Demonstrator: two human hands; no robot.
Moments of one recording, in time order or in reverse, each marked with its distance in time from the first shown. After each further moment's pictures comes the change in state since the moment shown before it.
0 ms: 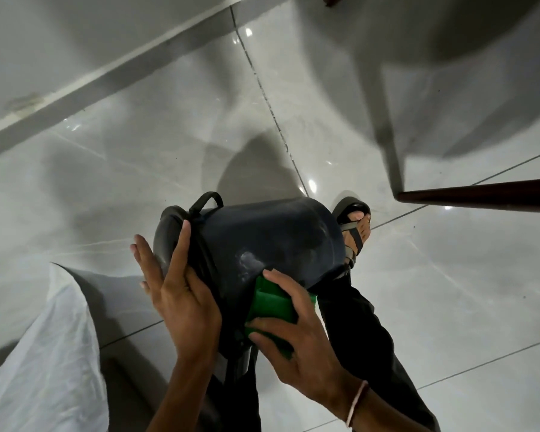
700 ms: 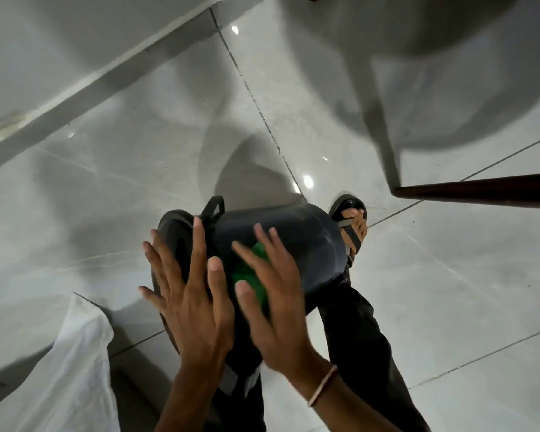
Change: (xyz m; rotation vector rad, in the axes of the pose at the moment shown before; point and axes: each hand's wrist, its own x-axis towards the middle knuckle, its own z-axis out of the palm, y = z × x) left_hand 0.006 0.008 0.013 0.214 -0.235 0.143; right_hand 0.068 -0.018 0.013 0.088 0.227 0.159
